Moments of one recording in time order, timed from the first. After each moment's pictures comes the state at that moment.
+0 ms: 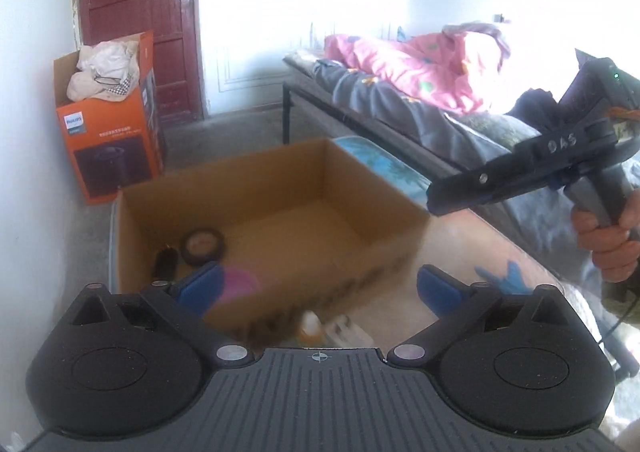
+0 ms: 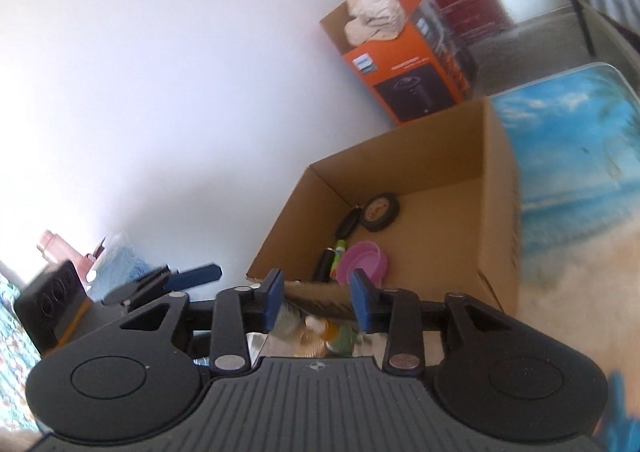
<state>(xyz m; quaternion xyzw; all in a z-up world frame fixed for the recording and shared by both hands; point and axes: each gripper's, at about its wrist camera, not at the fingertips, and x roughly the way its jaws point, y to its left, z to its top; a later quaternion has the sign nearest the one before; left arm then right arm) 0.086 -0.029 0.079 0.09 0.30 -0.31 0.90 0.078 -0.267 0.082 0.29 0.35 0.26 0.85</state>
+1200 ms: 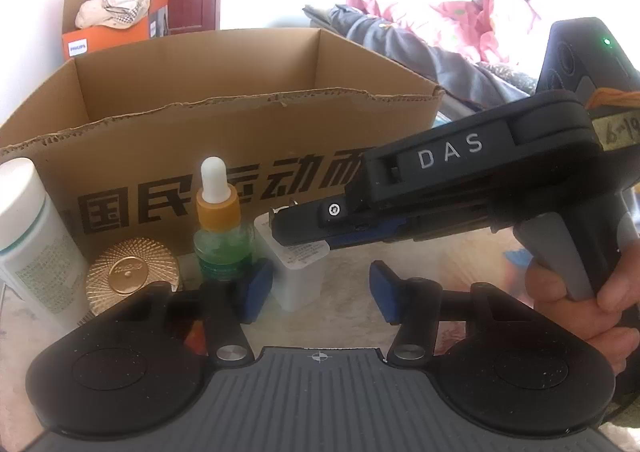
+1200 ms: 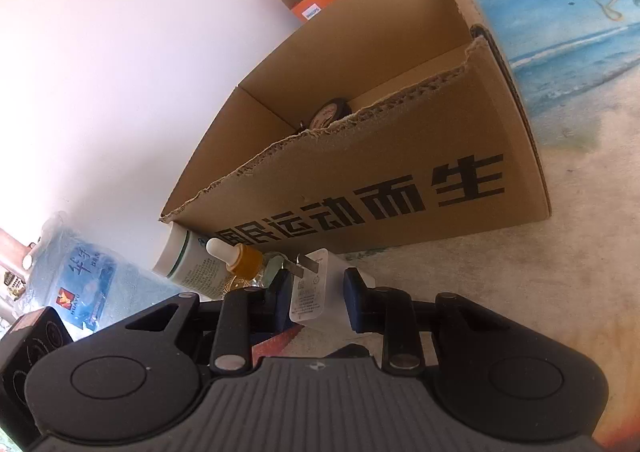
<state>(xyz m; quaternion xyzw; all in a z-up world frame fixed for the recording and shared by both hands) 0.083 -0.072 -0.031 0.04 0.36 -0.27 0.89 0.099 -0.204 -0.035 0.31 0.42 0.22 0.82</state>
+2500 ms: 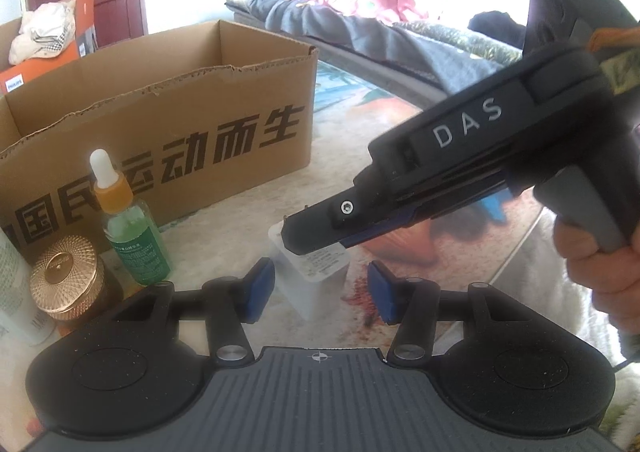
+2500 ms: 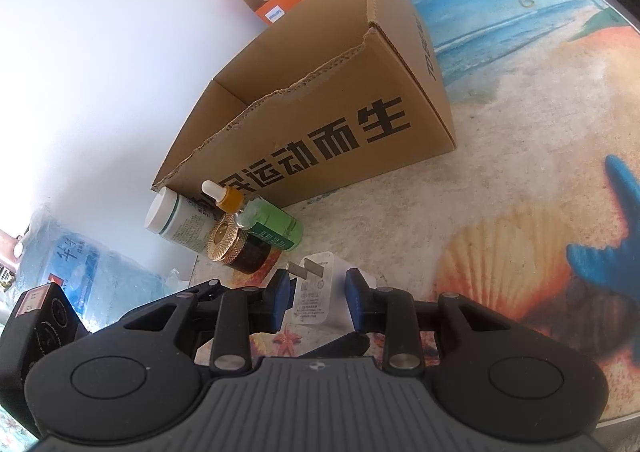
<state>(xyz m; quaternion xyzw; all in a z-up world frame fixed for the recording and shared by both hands) 0.046 -0.103 -0.033 0.12 0.35 -0.35 0.86 0.027 -0.229 -0.021 0.31 0.44 0.17 0.83</state>
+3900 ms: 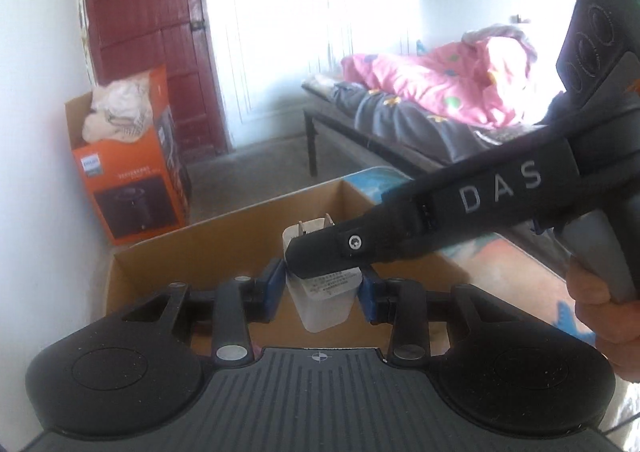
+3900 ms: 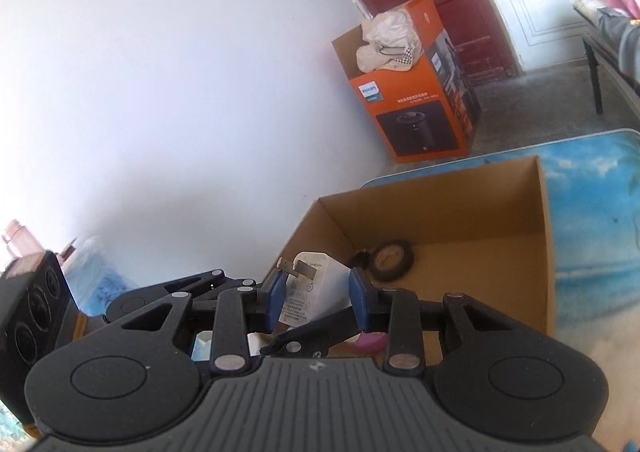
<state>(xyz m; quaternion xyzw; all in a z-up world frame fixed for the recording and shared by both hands) 0.155 -0.091 0.084 0.12 0.27 -0.26 0.92 0.140 -0.193 0.107 0.22 0.33 0.25 0.89</state>
